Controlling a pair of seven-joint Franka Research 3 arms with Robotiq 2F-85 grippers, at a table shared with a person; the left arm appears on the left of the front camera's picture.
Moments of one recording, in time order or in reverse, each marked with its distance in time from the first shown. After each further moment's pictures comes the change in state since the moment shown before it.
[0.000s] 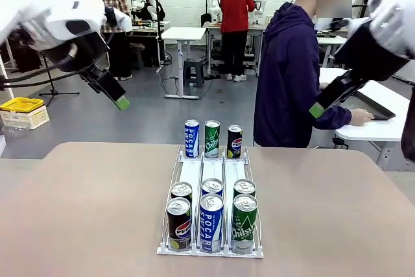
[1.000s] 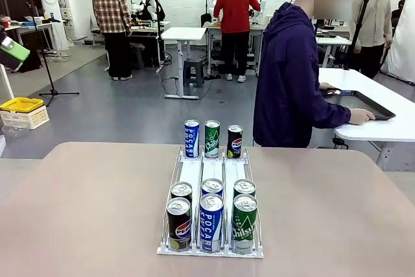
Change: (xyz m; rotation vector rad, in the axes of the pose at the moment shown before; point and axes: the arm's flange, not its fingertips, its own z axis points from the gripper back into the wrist) left arm -0.104 0.147 0.110 -0.370 -0.174 0.285; right arm -0.125 -0.153 0.099 0.323 -0.246 -0.297
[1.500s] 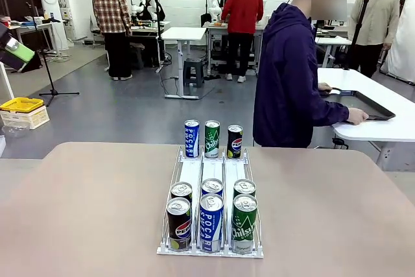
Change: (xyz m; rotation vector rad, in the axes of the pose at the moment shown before) left arm 0.005 -0.005 -0.006 0.004 0.015 -0.011; right arm -0.002 -0.003 0.008 -0.028 -0.006 -0.019
